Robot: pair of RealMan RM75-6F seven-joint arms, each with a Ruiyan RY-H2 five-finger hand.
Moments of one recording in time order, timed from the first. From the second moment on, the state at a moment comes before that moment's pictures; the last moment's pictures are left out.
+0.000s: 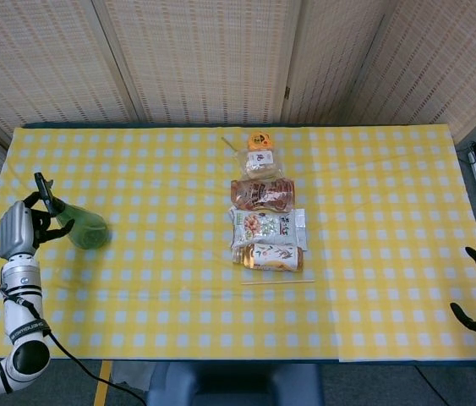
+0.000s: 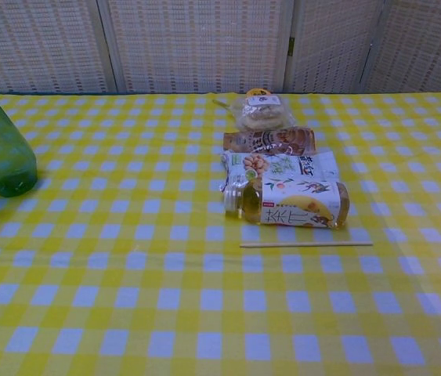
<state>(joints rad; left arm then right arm) -0.49 -1.28 -0.49 -1.80 0.62 1.33 0.25 -0.01 -0.96 0.02 -1.61 -1.55 1.53 0.25</state>
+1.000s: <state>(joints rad) -0.49 -1.25 -0.46 -1.79 0.63 1.33 0.23 -0.01 -0.96 0.01 -1.62 -1.56 1.53 0.25</state>
